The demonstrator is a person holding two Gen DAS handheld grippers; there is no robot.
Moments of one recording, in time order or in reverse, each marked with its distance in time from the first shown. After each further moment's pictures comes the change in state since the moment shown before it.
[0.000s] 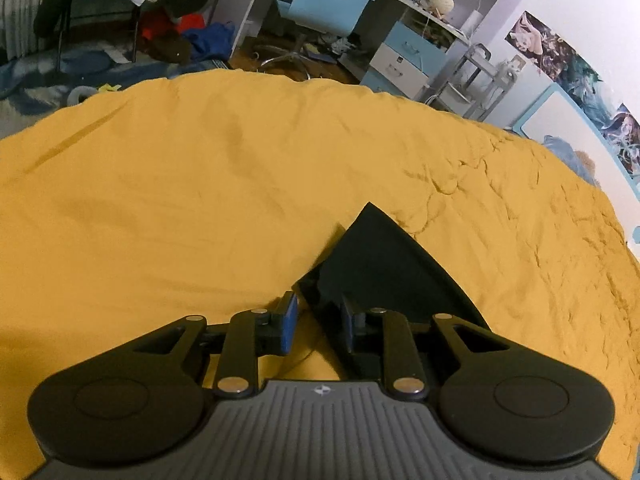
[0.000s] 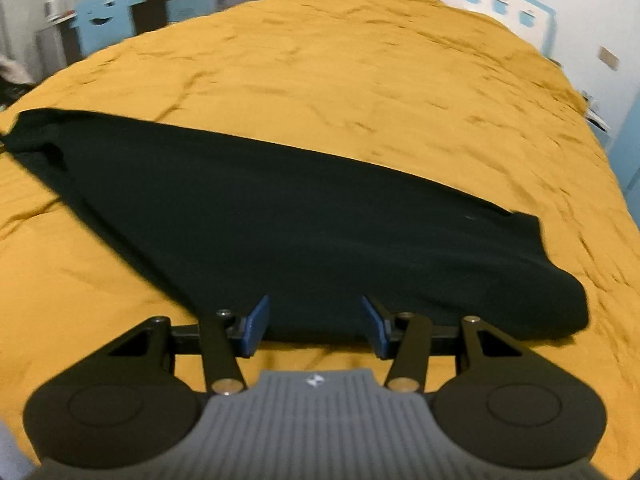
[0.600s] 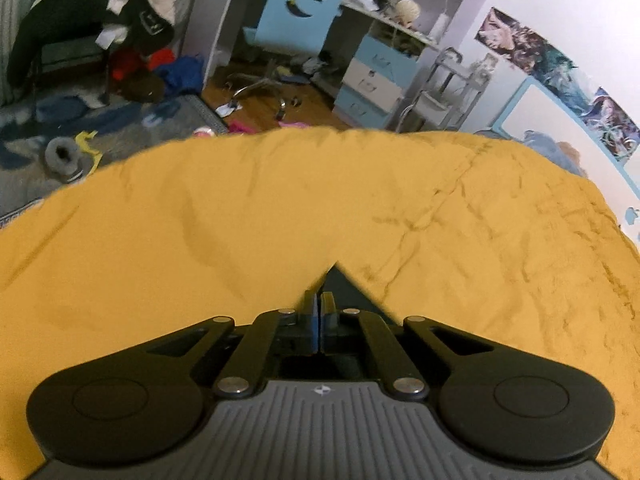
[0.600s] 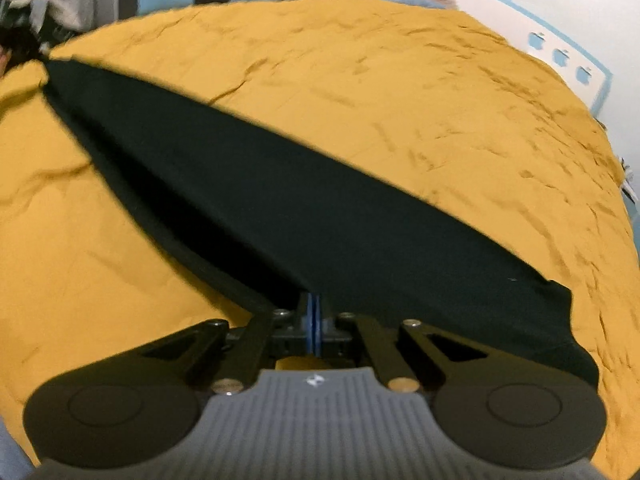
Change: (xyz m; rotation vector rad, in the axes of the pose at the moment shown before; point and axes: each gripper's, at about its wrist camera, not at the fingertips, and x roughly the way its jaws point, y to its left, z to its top) left arm 0.004 -0.043 0.041 0.118 -0.060 -0.015; right arm 0.011 0.022 0.028 -0.160 -0.007 0.003
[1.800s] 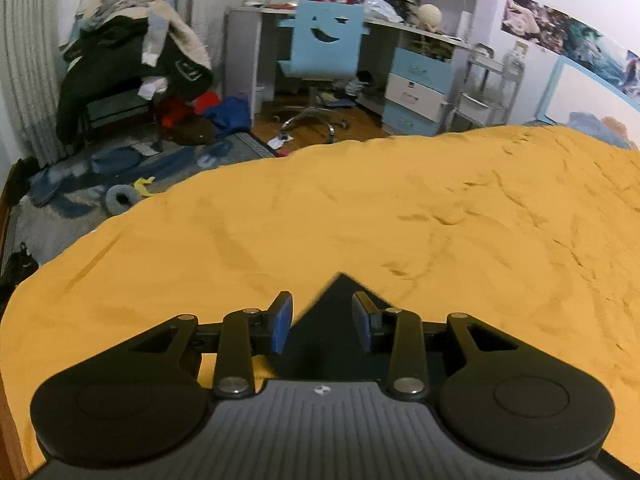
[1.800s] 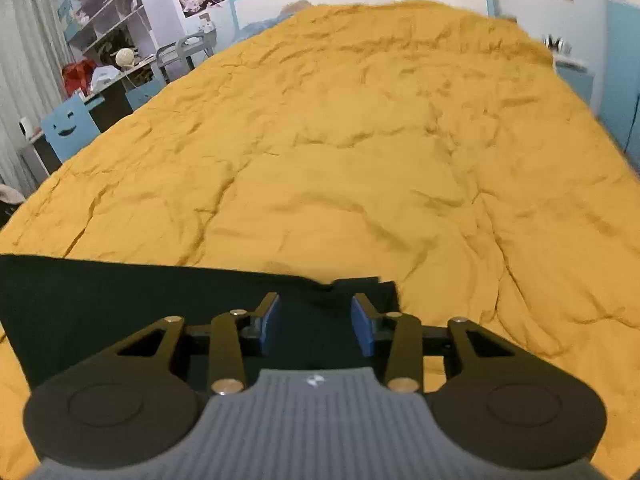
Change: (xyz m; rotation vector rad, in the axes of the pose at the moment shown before) left arm -0.011 -0.055 -0.025 0.107 -0.078 0.255; right arm 0.066 -0.326 -0.043 0.481 -0.129 0.125
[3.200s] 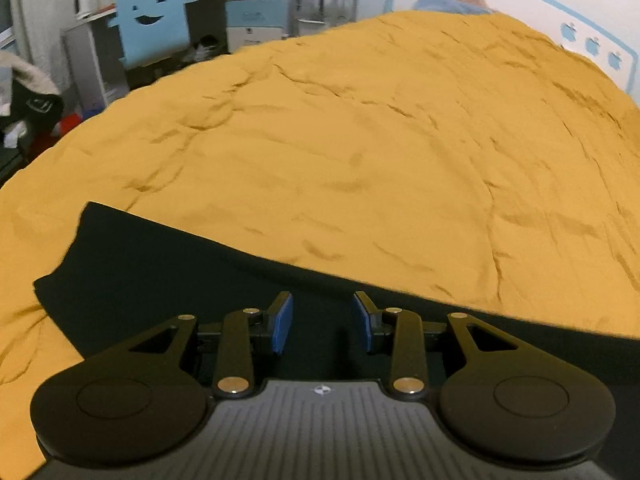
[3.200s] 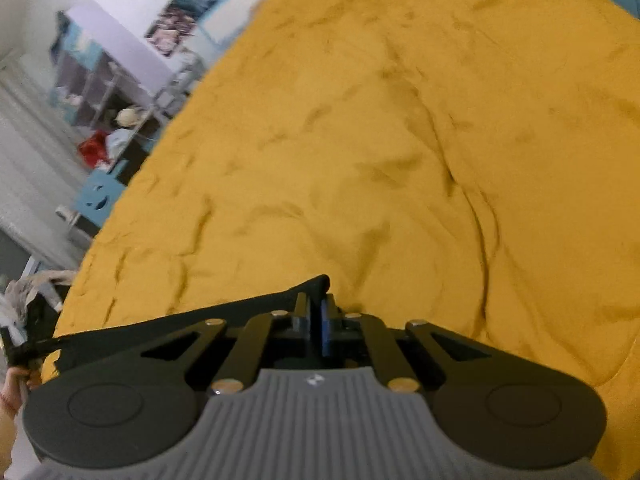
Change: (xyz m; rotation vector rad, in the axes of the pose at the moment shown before) left arm -0.006 -0.158 -0.096 0.387 0.136 -0.235; right arm 0.063 -0.102 -0.002 0.357 0.075 0.207
